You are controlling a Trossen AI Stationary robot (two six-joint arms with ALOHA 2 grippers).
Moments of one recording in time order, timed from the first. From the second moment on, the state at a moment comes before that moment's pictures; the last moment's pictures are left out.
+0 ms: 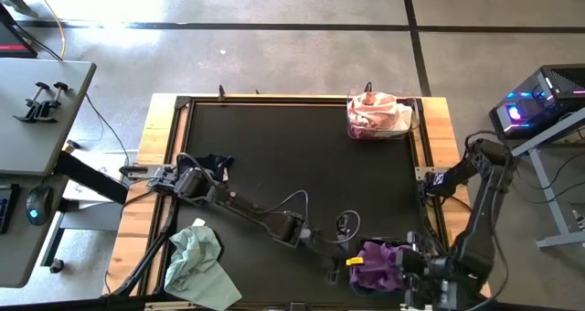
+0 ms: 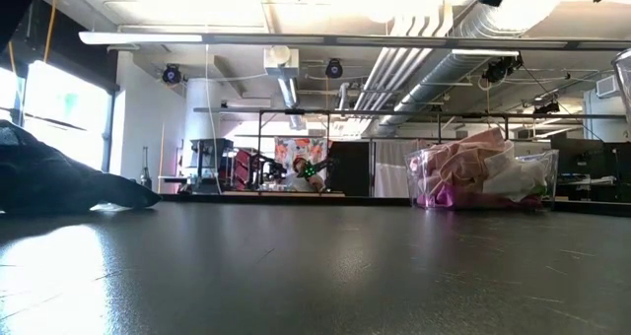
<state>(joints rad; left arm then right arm) -0.40 2.34 1.95 0.03 -0.17 -0.08 1.20 1.56 1.30 -1.02 0.53 1.38</state>
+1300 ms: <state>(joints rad) -0.40 2.38 2.04 0.11 -0.04 0.08 1.28 1.56 1.22 -0.97 0.47 1.49</state>
